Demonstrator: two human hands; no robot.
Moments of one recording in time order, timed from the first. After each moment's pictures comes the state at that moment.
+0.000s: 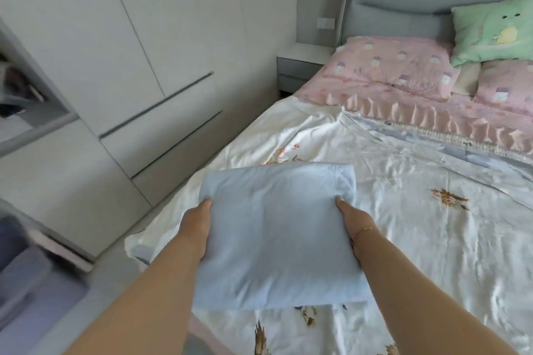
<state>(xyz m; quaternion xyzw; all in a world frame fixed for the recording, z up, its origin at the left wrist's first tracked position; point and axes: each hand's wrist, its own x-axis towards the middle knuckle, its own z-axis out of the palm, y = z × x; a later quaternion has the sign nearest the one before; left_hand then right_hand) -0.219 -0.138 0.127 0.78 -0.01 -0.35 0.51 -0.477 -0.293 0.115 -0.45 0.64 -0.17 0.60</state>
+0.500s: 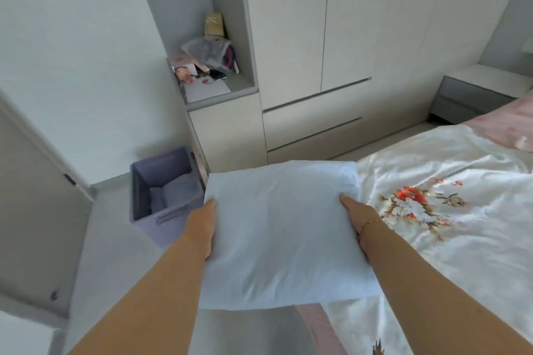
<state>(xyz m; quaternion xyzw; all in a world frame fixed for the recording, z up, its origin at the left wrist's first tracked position) -0.115 0.146 0.169 0.72 0.19 -0.17 0.64 -0.237 -0.121 0.150 -0.60 0.46 -0.04 0.66</state>
